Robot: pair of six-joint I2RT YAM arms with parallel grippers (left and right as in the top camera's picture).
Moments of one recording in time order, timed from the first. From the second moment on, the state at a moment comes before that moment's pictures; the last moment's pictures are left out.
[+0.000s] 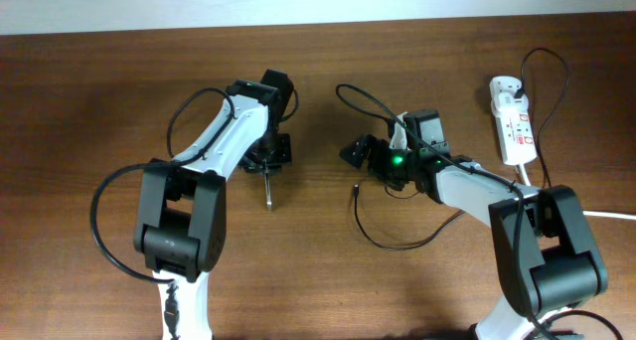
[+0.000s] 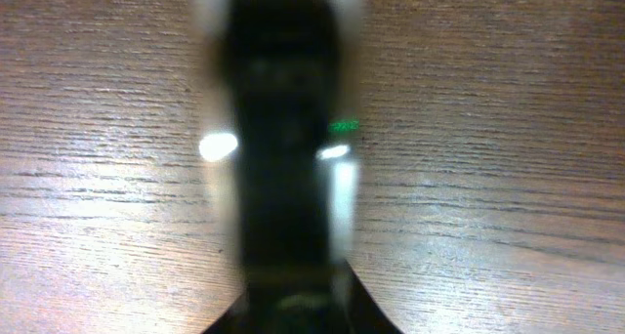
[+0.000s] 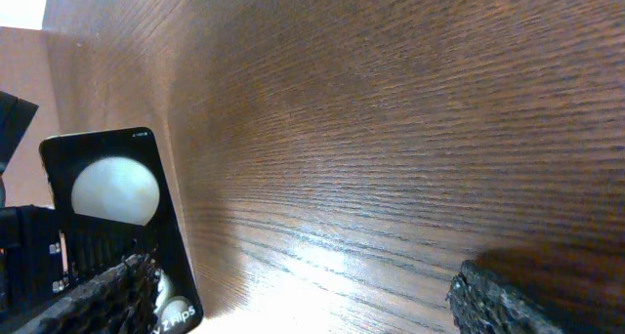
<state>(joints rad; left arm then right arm) -0.34 2.15 1.66 -1.14 -0.04 -0.40 0.23 1.84 0.89 0.02 -0.55 0.72</state>
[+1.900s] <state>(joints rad) -0.03 2.27 1.57 -1.03 1.47 0.51 0.23 1.84 0.88 0.05 -0.52 0.73</state>
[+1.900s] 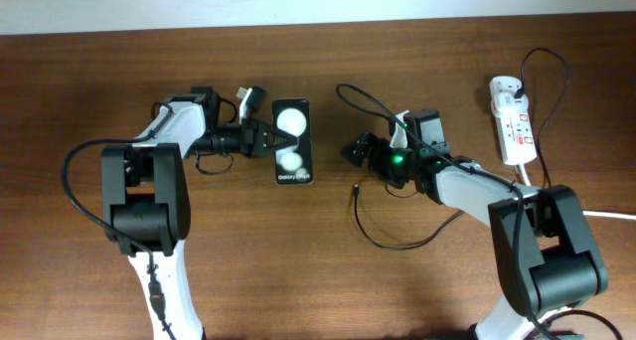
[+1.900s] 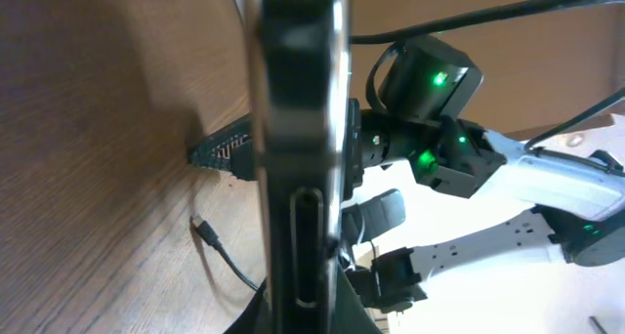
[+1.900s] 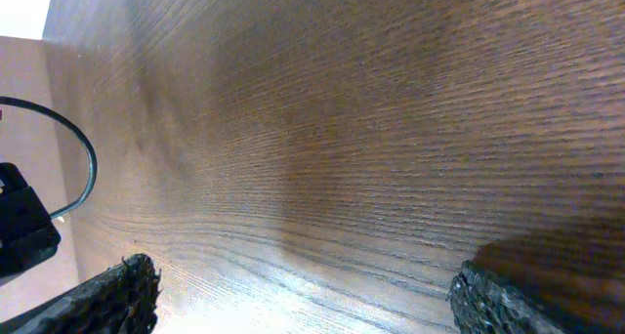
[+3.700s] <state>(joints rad) -0.03 2.27 1.57 -1.02 1.47 0.49 0.61 1.85 1.17 -0.67 -0.09 0.48</state>
